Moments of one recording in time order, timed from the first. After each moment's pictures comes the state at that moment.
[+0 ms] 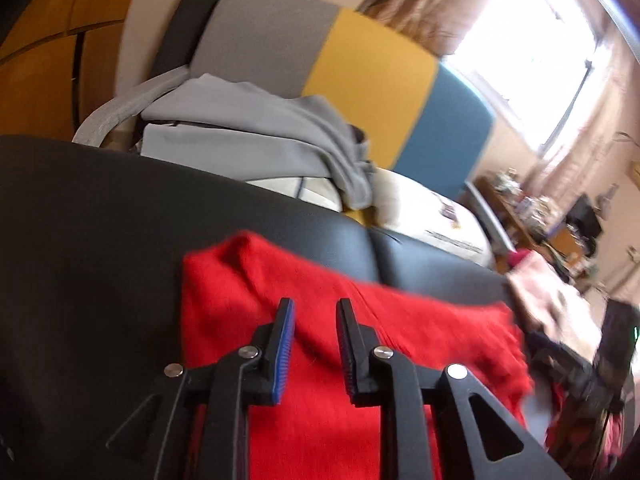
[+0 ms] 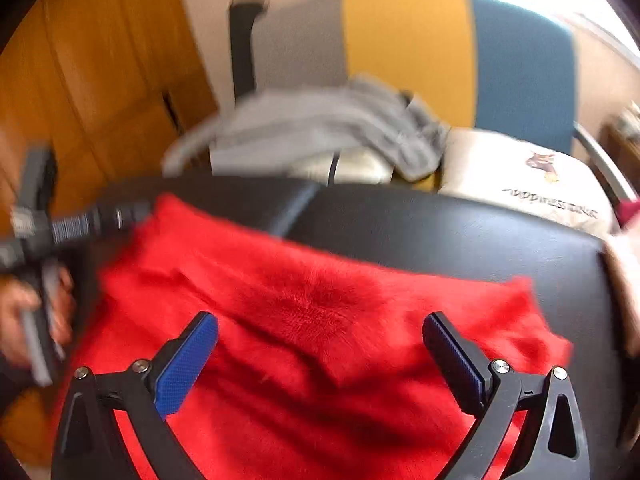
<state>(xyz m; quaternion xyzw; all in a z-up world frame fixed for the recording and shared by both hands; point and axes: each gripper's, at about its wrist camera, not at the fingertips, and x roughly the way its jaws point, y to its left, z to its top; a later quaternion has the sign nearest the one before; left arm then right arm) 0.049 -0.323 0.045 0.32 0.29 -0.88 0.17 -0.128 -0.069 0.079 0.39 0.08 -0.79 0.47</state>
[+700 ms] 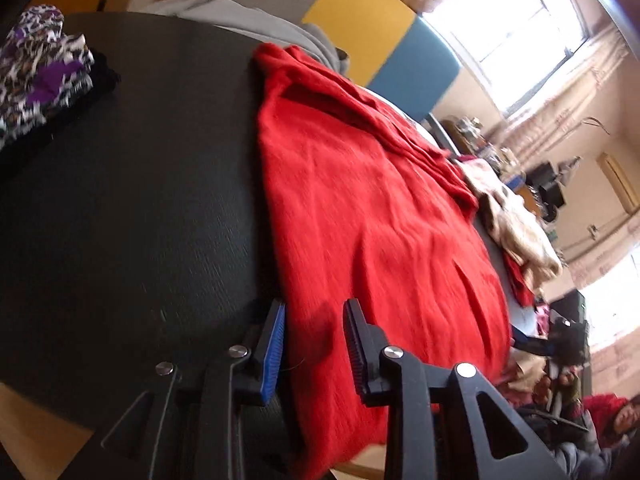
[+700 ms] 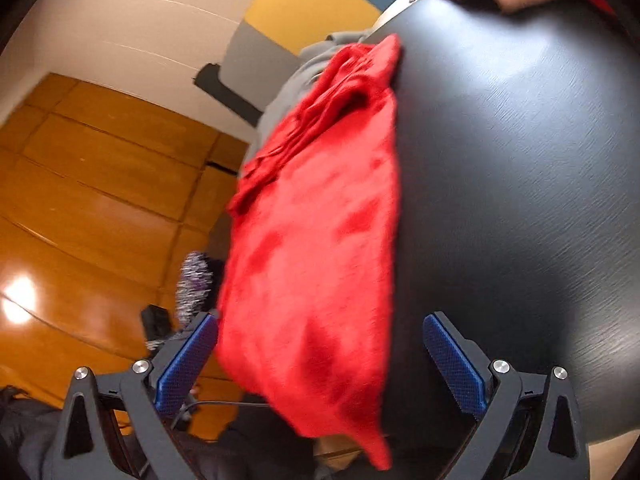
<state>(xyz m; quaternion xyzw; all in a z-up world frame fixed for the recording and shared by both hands) 0.267 -0.204 -0.018 0.38 0.36 -0.85 0.10 0.011 0.197 0.005 0.54 -0.20 -0.64 0.51</state>
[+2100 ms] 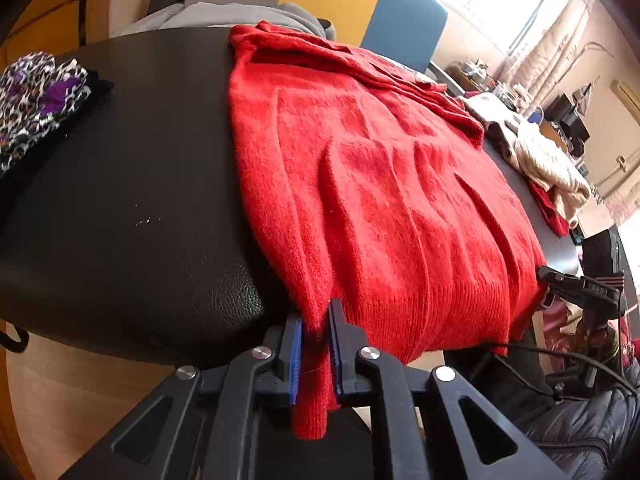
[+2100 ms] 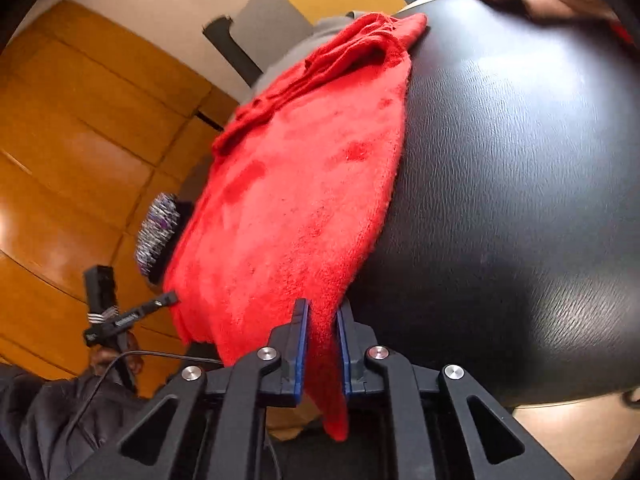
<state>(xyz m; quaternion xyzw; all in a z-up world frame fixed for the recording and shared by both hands) 0.281 -0.139 -0.011 0.46 0.25 -0.85 0.12 0.045 0.198 -0.020 0.53 -0.11 -0.67 0.50</state>
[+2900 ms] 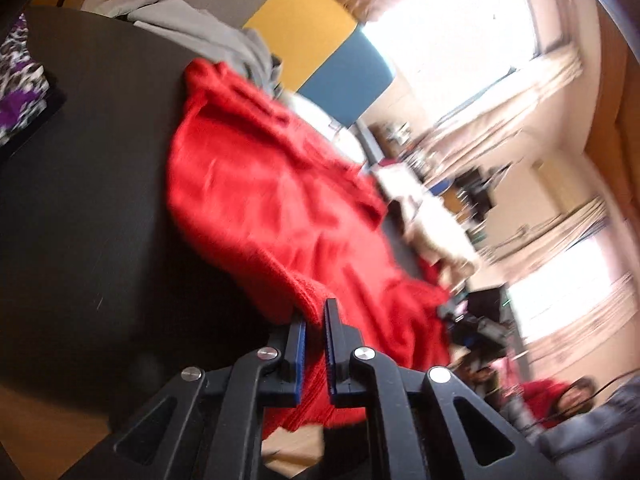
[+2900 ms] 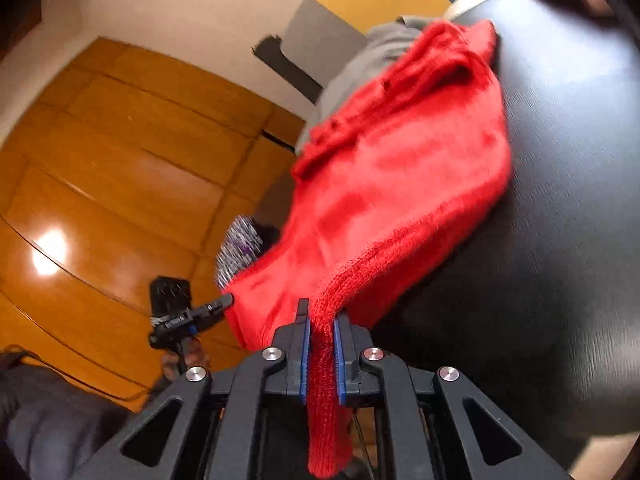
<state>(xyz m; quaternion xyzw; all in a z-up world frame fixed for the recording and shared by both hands) 0.275 -0.205 0.039 0.31 0.42 -0.85 -0.03 0.027 0.165 0.019 0.50 -0.21 -0.61 0.58</state>
